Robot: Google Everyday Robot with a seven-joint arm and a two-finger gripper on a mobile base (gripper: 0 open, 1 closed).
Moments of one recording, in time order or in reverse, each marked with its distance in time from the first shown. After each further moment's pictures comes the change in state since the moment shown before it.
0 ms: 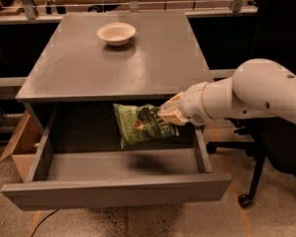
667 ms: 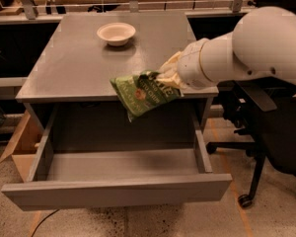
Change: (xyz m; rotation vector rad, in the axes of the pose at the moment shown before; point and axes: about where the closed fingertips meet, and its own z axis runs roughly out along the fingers) arm -0.078 -0.047 -0.048 0.170 0.039 -0.279
